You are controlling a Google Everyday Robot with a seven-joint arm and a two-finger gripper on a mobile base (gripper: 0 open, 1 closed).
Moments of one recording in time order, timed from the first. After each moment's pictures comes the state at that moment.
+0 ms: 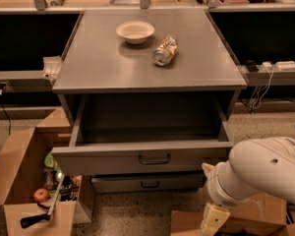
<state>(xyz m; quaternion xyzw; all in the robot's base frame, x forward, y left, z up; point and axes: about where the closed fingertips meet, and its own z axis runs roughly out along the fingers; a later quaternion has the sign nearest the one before) 0.370 -0.173 0.641 -0.61 0.78 0.04 0.13</state>
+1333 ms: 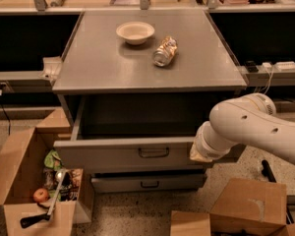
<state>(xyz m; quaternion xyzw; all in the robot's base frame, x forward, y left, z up) 0.499 -0.173 0.662 -0.63 0.76 -0.03 0.16</state>
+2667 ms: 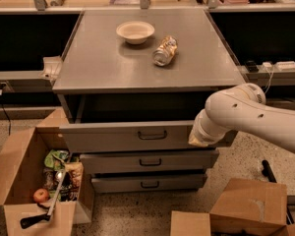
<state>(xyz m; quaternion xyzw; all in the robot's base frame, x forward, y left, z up) 0.563 -0.179 0.657 -0.61 0.77 -0.06 0.19</state>
